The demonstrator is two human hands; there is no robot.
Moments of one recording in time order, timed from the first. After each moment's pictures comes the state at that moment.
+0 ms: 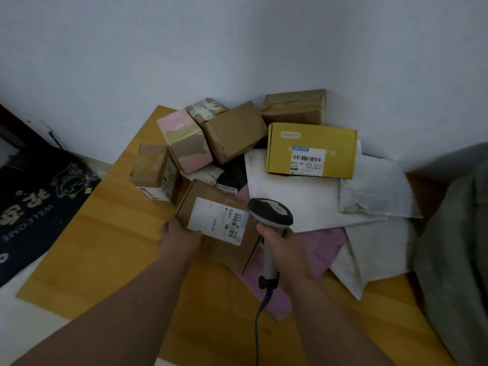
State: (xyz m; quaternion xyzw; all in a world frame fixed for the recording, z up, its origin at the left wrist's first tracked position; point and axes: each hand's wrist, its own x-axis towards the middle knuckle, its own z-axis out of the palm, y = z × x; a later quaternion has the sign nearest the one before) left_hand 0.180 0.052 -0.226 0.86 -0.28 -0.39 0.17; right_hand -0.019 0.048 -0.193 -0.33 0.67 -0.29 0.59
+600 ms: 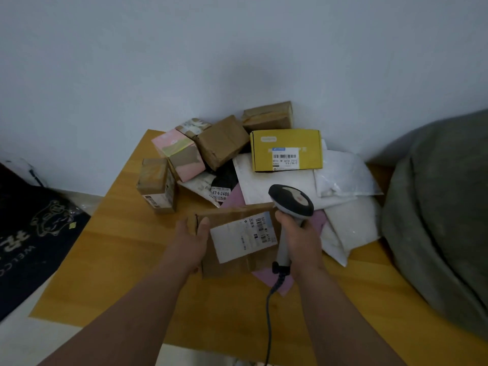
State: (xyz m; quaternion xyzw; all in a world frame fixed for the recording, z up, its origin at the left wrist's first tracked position) left_hand 0.176 0.101 -0.168 0.77 -0.36 -0.48 0.23; right_hand -0.022 0.107 -0.133 -0.29 0.68 -0.44 0.51
